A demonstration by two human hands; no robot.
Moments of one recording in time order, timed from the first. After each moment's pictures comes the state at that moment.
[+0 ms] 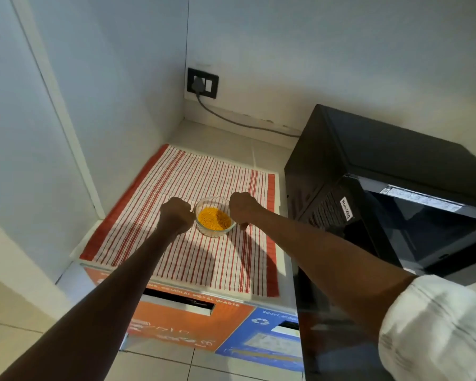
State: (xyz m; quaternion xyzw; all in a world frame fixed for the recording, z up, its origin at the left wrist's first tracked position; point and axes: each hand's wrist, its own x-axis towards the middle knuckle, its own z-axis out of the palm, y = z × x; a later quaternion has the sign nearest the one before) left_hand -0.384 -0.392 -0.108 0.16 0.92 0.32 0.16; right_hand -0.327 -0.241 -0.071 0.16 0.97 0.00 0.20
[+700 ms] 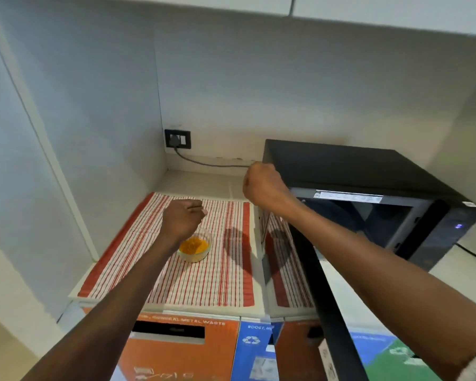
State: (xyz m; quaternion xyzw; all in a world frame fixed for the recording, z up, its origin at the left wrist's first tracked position) left_hand -0.279 -0.366 0.008 0.24 0.80 0.55 0.06; right_hand -0.197 -0.199 0.079 0.20 0.95 -0.15 -0.19
